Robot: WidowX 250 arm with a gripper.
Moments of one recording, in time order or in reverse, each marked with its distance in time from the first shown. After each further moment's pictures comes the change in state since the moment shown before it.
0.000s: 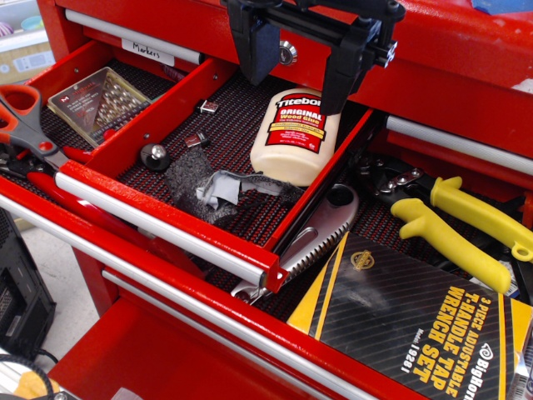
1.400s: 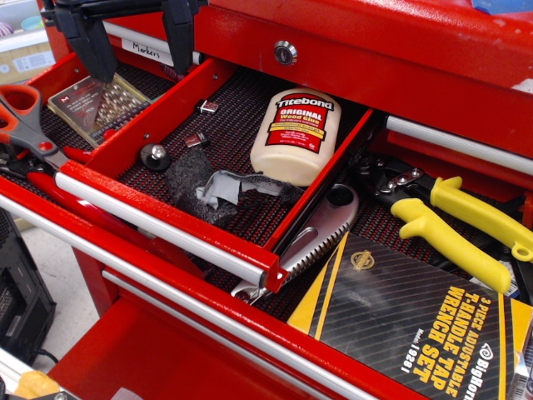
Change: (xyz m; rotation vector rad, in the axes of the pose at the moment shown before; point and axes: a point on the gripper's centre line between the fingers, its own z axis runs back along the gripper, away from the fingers) arm -0.020 0.103 -0.020 -0.109 0.124 0.653
